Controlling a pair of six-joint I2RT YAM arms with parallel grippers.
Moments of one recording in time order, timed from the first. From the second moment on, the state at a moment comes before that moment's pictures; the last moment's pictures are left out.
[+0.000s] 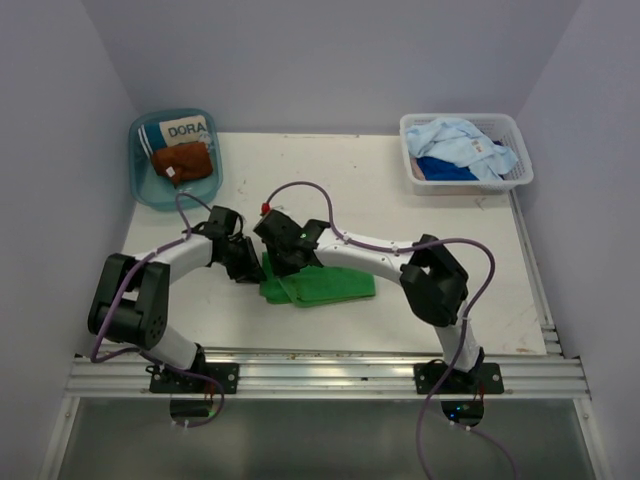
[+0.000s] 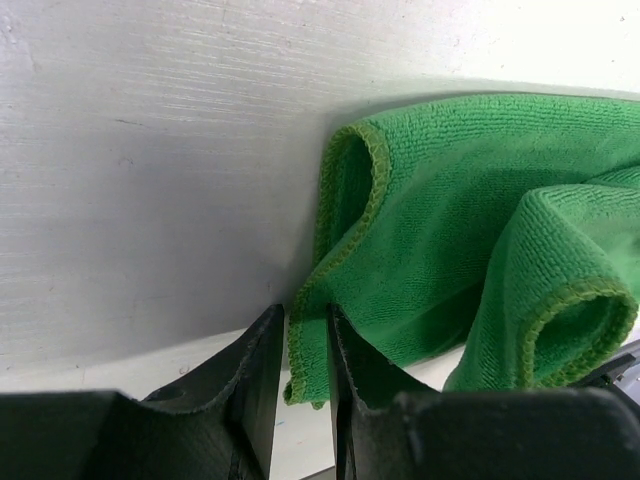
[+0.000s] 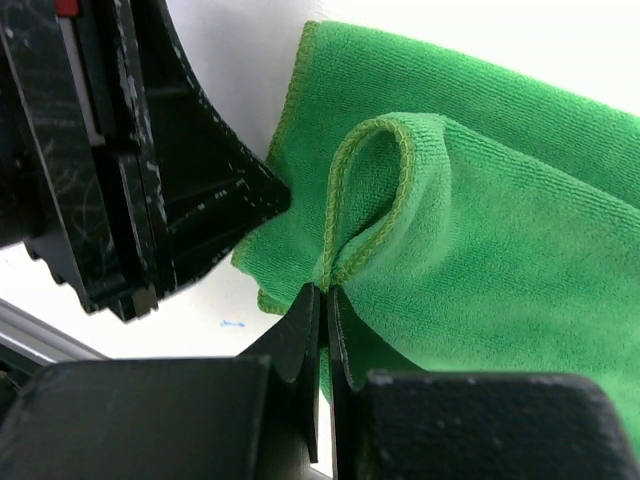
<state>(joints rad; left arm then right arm) -0.22 1.55 0.76 -0.44 0.32 -0.58 1.04 2.03 1.62 -0.61 0.14 0.67</state>
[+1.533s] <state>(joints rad) -0.22 1.50 0.73 -0.45 0.28 -0.60 1.03 2.17 1.79 -0.63 0.19 0.66</state>
